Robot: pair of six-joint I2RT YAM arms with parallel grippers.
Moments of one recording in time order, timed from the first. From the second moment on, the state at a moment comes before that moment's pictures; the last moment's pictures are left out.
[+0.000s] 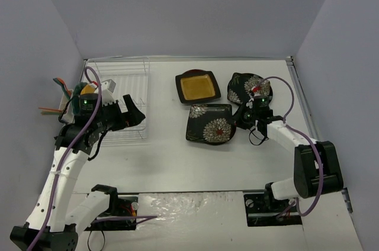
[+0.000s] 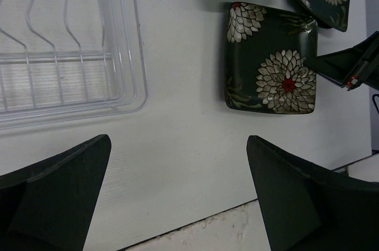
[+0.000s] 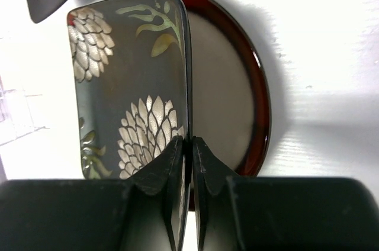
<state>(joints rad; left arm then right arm) -0.17 0.90 1.05 -0.79 0.25 -0.43 0.17 1.41 0.66 -0.05 -0.32 0.60</state>
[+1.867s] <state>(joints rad) -0.46 1.48 1.11 -0.11 0.47 -0.90 0.07 1.24 0.67 0.28 -0.74 1.00</state>
